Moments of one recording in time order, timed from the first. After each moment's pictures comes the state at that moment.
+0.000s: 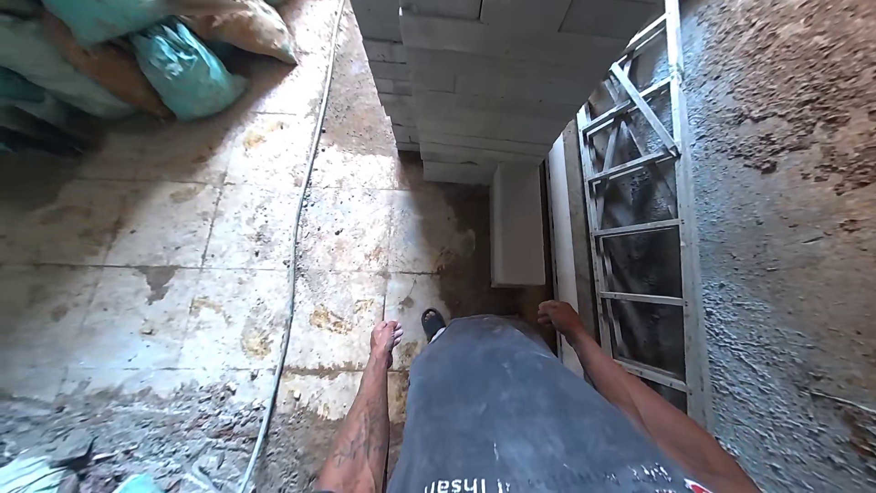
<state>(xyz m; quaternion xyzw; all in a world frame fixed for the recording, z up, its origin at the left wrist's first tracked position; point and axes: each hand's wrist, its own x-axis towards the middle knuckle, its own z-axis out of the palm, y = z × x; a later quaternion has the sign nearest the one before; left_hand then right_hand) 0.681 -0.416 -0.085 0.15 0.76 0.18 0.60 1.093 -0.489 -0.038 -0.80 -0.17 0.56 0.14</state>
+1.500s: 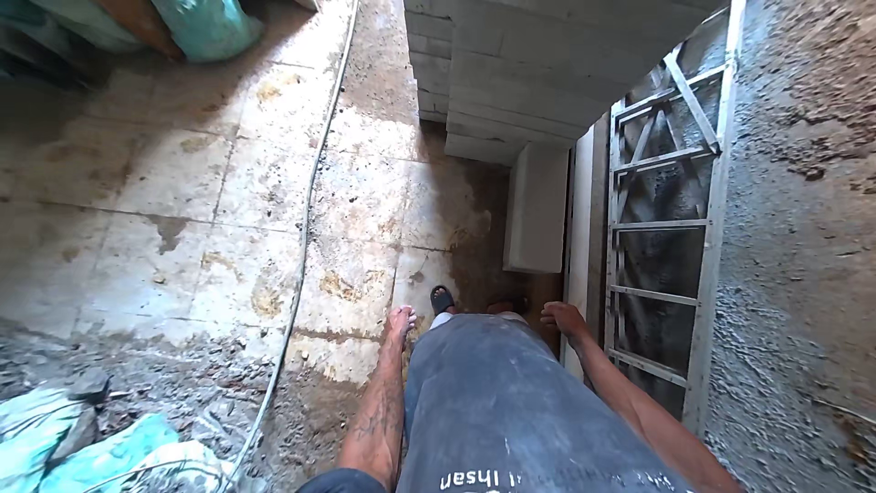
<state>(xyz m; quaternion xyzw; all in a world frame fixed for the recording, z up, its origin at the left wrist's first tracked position) 0.640 -0.444 -0.115 0.14 0.75 0.17 0.62 1.028 -0.506 -0.049 -0.81 -0.14 0.55 0.14</state>
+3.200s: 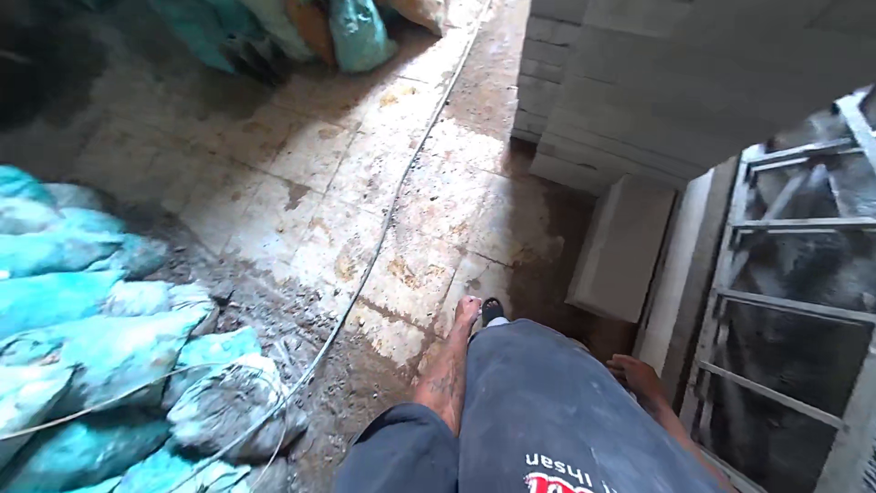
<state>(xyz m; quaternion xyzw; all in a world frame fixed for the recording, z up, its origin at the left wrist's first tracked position) 0.661 -0.435 -0.119 0.19 0.74 0.15 0.62 1.030 -0.531 -0.060 -0.81 -0.16 0.55 0.13</state>
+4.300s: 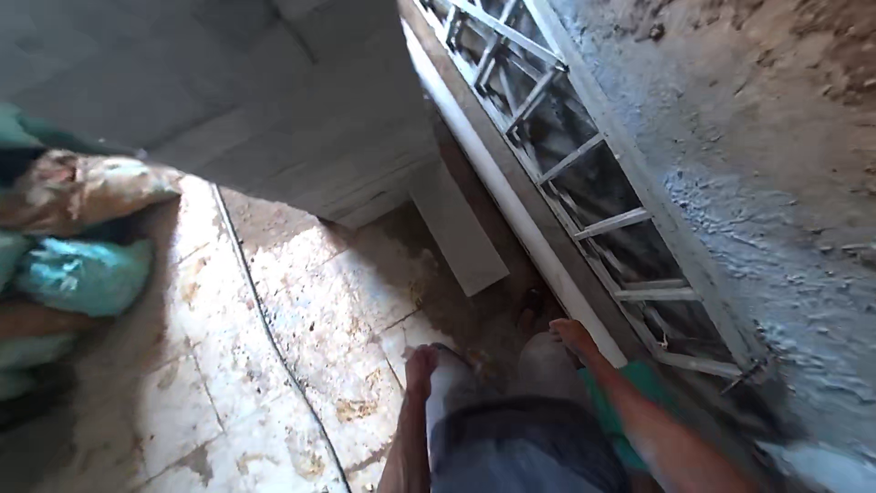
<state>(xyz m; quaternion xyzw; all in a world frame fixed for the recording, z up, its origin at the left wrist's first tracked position) 0.952 -0.372 -0.122 0.27 0.72 0.06 0.64 1.247 -0.595 -0.144 -0.78 0.06 0.57 0.24</state>
